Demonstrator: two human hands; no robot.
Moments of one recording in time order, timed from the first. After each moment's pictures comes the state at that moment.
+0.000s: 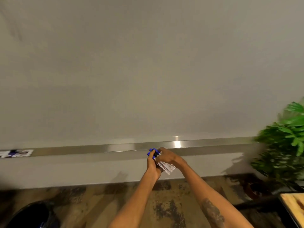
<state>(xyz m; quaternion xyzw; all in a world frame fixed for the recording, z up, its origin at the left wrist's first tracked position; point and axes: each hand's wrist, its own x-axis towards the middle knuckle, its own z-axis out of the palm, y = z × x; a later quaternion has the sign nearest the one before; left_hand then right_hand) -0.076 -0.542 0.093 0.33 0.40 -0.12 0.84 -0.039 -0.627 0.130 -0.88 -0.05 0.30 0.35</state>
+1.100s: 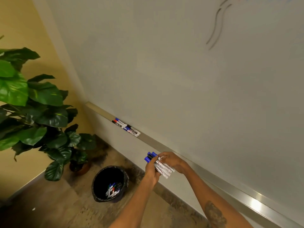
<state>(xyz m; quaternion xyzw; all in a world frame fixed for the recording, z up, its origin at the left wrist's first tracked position) -0.131 -0.081 0.054 0.23 0.47 0.19 0.83 -0.031 -0.148 0.102 -0.77 -0.28 0.44 0.37</state>
